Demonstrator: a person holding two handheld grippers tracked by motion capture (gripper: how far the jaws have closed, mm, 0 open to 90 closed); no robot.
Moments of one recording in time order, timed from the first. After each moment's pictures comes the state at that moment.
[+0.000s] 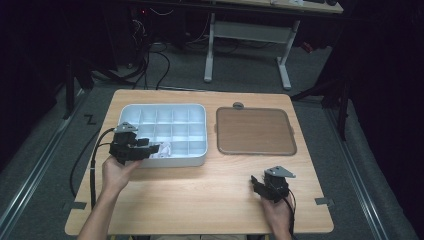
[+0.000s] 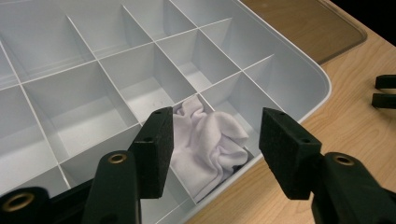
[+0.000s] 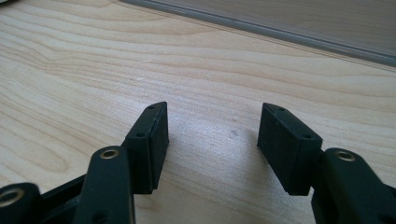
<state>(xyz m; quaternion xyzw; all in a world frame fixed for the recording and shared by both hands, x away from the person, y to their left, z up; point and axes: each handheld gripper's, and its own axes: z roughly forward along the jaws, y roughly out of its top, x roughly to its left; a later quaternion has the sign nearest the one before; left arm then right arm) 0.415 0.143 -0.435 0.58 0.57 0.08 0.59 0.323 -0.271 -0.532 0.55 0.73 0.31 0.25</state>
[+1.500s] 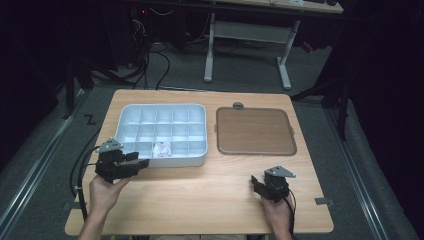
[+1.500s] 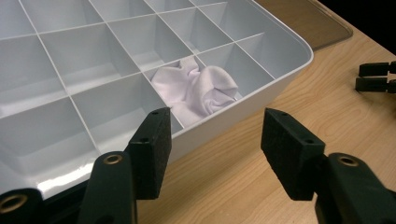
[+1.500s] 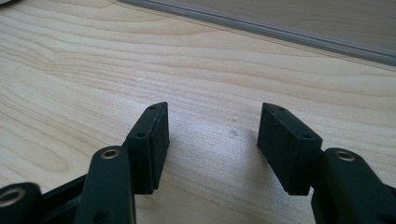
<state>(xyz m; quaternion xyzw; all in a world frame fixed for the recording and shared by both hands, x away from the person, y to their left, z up) 0.370 0.172 -0.448 0.55 0.58 0.07 0.60 0.323 -0.272 -0.532 0.55 0.73 0.31 0.25</state>
